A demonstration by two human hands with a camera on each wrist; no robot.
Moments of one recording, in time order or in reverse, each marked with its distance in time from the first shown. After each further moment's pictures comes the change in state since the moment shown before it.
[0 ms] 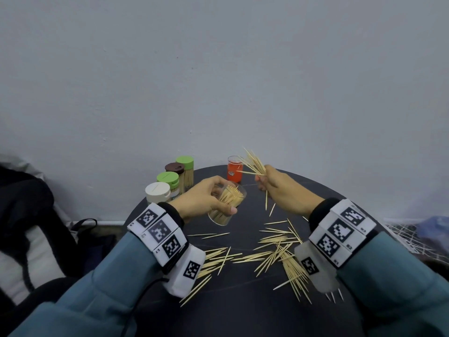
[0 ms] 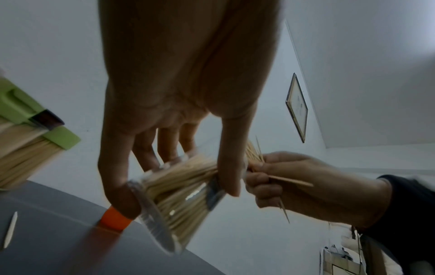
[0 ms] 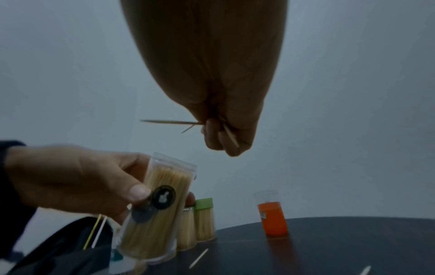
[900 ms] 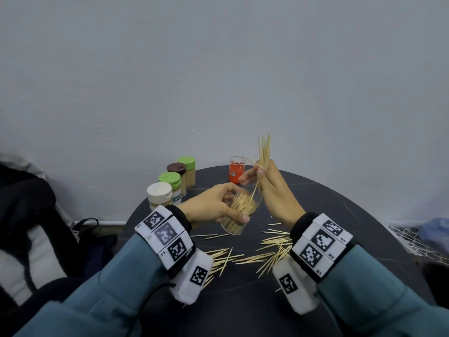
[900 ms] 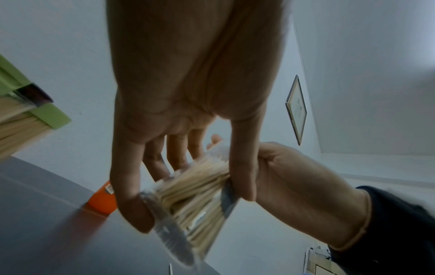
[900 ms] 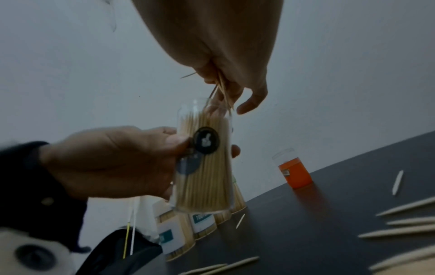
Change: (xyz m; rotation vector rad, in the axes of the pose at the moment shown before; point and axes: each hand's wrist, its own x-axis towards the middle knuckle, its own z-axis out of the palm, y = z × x) left_hand 0.000 0.002 0.013 -0.023 -0.131 -0.026; right_hand 0.002 -0.010 0.034 0.501 0.326 -0.106
